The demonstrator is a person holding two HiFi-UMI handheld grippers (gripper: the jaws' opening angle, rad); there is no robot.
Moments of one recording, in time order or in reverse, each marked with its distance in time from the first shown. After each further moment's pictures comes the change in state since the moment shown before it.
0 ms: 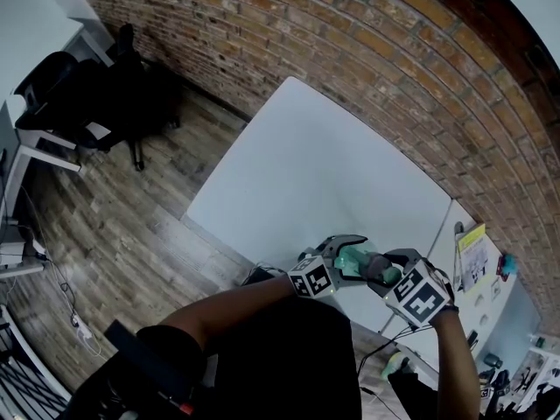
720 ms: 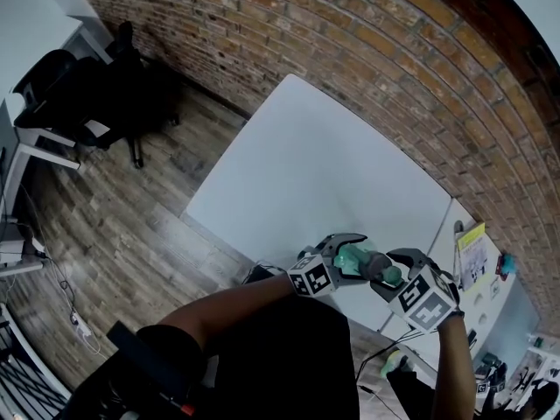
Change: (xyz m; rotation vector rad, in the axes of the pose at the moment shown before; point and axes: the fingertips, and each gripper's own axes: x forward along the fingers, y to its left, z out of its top) left arm -0.001 0.001 0.000 -0.005 0.000 0.001; right arm -0.016 0.001 0.006 -0.089 -0.031 -0.027
